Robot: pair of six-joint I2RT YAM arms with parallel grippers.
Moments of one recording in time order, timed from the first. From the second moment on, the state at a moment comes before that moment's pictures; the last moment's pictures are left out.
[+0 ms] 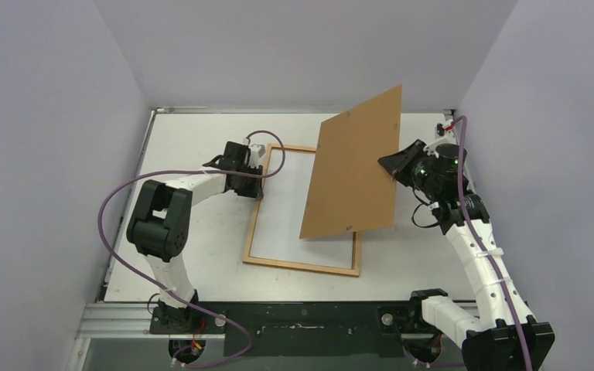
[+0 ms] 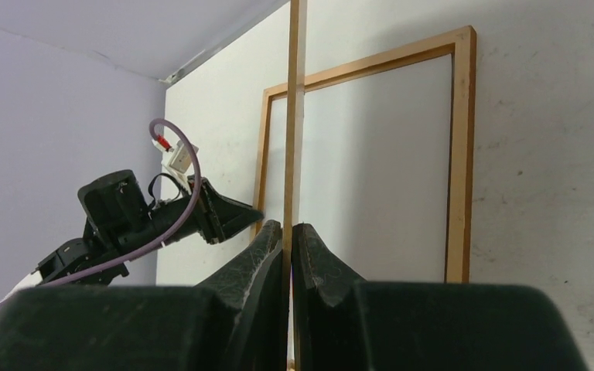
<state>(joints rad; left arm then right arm) -0.34 1.86 1.15 -0.27 0.21 -0.15 0.10 1.00 0.99 -0.37 -0.26 0.74</state>
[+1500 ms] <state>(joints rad) -0.09 1.59 0.92 -0.25 0.41 -0.26 0.40 1.23 0.70 0.17 -0.22 1.01</state>
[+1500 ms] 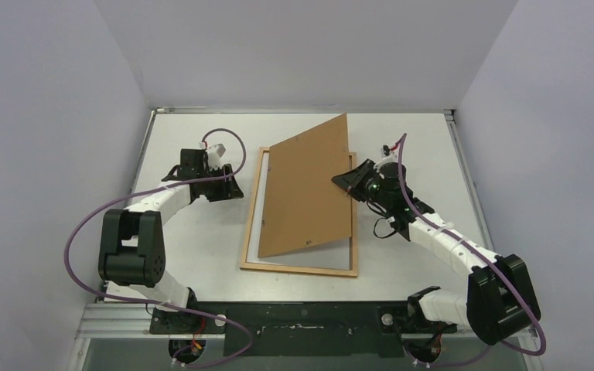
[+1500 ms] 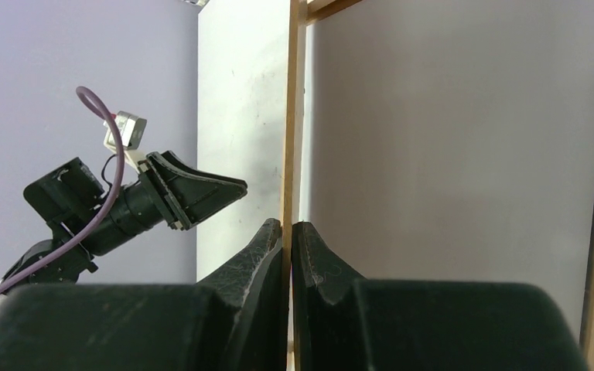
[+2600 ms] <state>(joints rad) -0.13 1.65 0.89 -0.18 0.40 -0.26 0.44 1.25 0.62 0.26 -0.21 1.07</state>
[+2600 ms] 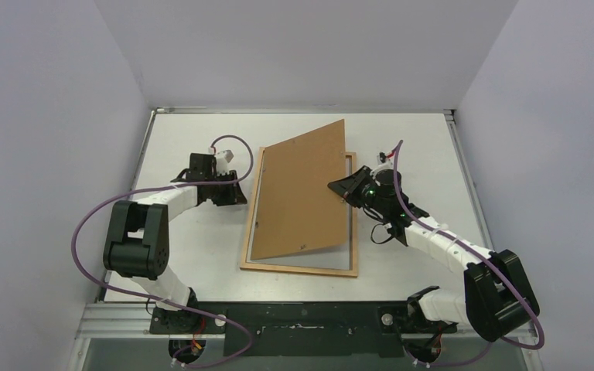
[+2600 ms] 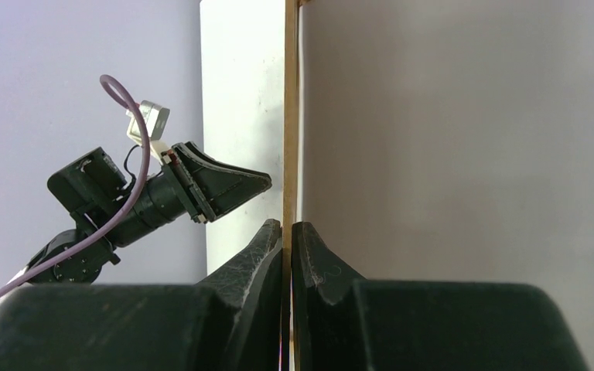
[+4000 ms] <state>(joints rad) -0.16 1.67 0.89 -0.17 0.39 -0.28 0.46 1.22 0.57 0.29 -0.20 1.09</state>
